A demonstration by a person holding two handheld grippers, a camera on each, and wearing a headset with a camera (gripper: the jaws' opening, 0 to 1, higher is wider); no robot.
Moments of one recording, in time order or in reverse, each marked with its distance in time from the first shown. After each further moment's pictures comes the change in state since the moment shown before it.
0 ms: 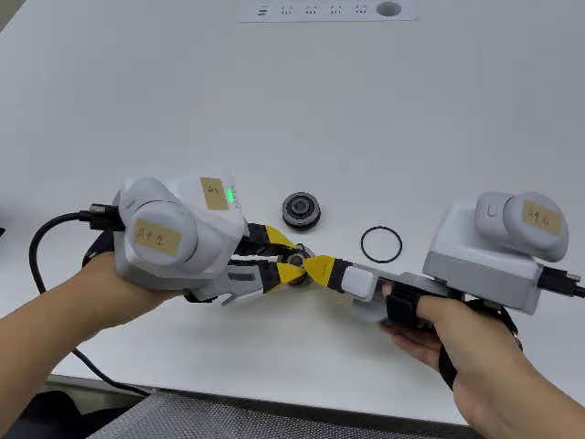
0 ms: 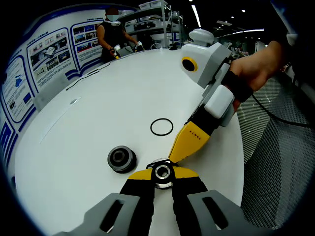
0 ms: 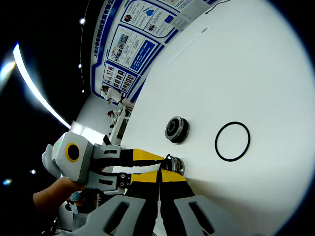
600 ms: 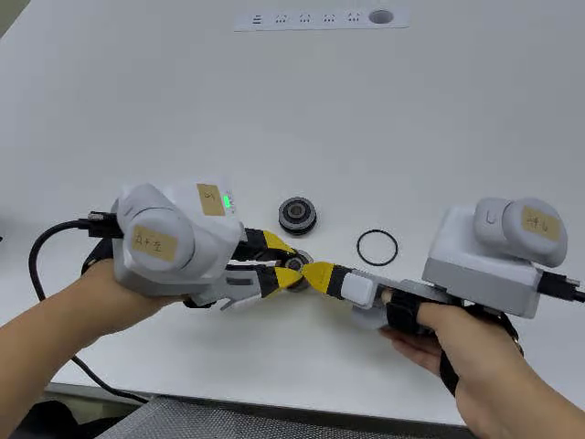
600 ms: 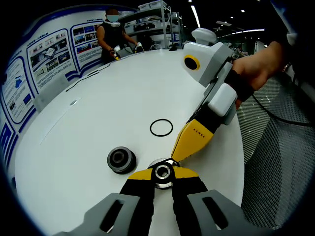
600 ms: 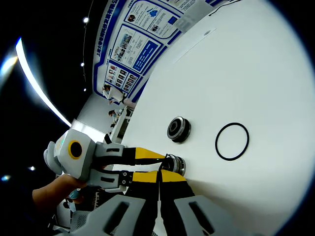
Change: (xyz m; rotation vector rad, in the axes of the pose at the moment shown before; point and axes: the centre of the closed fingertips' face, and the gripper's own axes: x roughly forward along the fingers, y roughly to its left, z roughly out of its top) left arm 0.000 -0.003 0.002 0.010 -0.005 0.003; right arm -0.005 0.003 -0.001 -0.028 -0.007 0.002
